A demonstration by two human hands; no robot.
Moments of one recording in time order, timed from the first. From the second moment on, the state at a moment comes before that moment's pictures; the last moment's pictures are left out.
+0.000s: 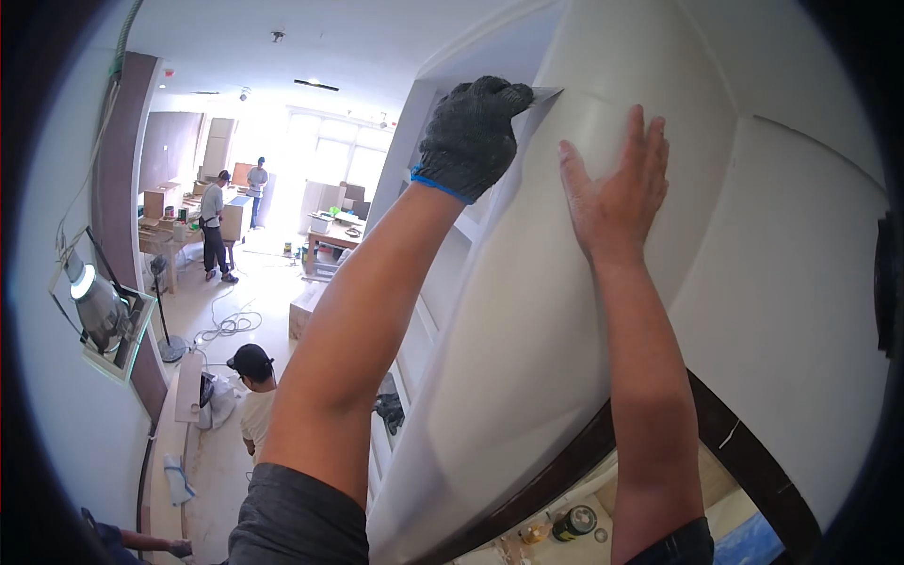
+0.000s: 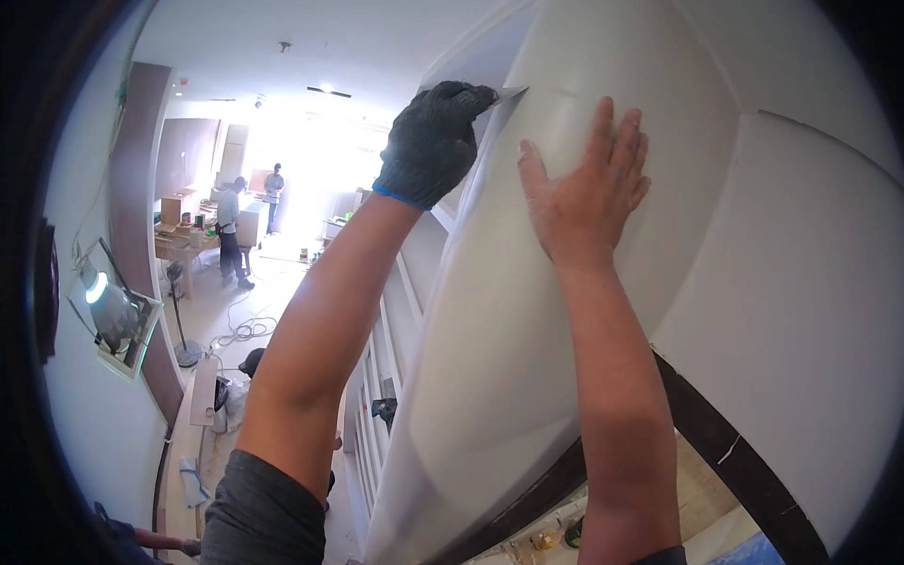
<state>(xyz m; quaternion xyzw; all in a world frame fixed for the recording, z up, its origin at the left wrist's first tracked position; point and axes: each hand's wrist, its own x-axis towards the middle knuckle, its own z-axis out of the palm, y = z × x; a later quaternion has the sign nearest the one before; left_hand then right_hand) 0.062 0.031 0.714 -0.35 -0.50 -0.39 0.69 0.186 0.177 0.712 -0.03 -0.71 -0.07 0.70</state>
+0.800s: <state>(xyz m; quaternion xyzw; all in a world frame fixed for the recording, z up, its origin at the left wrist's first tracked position) 0.080 0.028 0.712 -0.35 -0.51 -0.36 0.70 0.184 0.177 0.713 -0.03 -0.70 -0.07 0.71</state>
